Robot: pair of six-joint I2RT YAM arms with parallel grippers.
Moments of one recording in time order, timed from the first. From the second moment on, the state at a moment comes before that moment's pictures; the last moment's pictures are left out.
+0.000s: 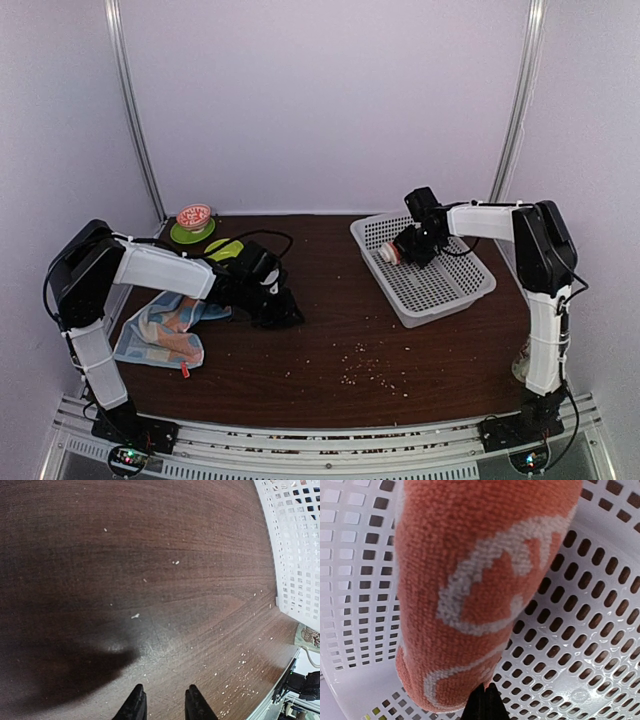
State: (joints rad) left arm -0.75 1.84 1.04 -0.13 0.29 -0.81; right arm 0.37 2.11 1.59 -0.48 -0.01 1.20
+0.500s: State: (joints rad) left arm -0.75 1.84 1.04 -0.14 0.29 -0.81; right arm 0.37 2.05 1.57 -0.49 -0.05 1.15
